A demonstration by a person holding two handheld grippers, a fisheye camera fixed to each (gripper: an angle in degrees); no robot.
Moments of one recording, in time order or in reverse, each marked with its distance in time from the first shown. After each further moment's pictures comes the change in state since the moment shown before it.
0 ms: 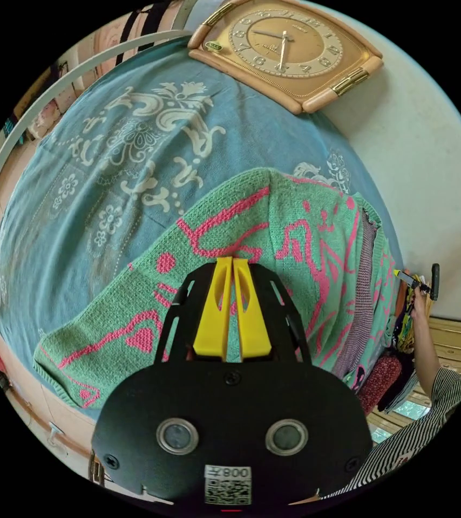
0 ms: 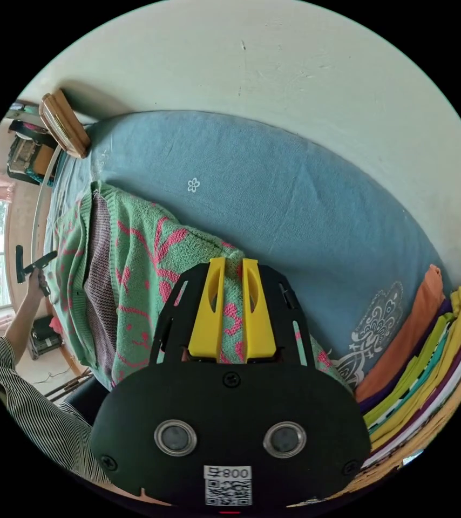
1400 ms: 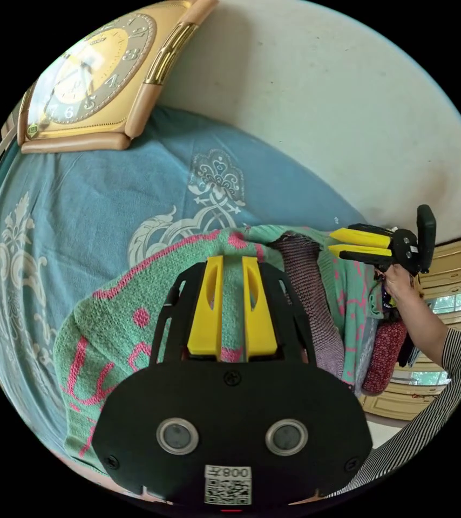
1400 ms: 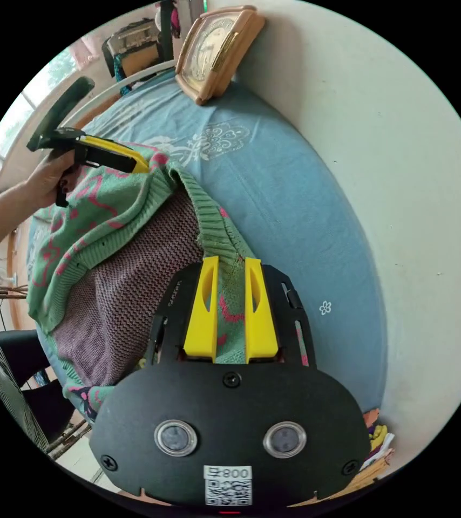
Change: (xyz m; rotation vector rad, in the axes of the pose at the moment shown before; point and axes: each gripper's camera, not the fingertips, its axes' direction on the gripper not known) left arm 0.200 -0.101 0.282 -0.056 0.132 0.390; right arm -0.234 -0.068 -0.044 0.071 0.254 -0.594
